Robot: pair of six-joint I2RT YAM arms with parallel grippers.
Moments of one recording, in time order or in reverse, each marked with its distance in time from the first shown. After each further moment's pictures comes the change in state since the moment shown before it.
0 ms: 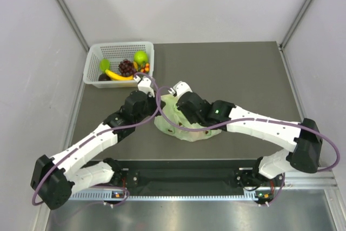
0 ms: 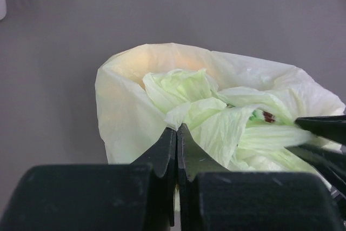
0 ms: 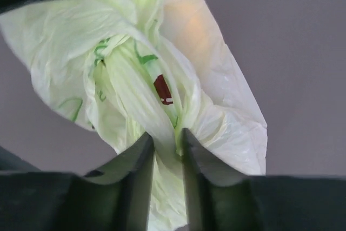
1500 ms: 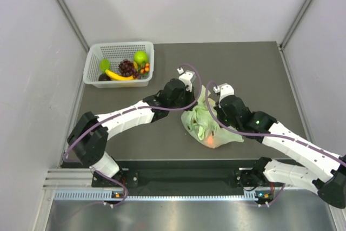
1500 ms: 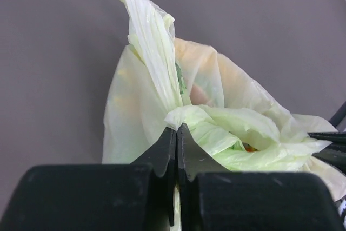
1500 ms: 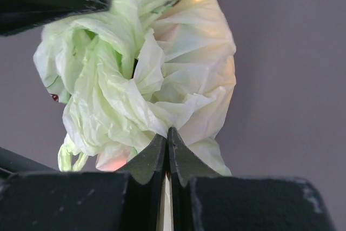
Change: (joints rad) left arm -0.157 0.553 0.359 0.098 0.160 0.043; right arm -0.270 -0.430 -0.376 -0.002 -0.110 0.150
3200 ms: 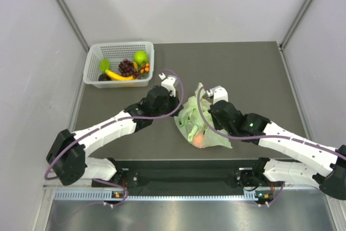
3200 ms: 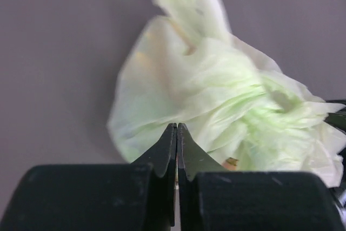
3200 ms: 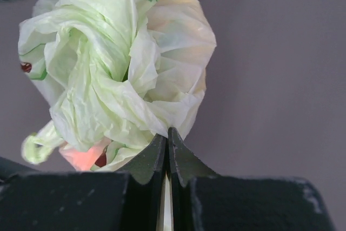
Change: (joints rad) left arm 0.039 -0.258 -0.202 -0.056 -0.037 -0.040; right arm 0.139 0.048 0.026 0.002 0.153 0.044
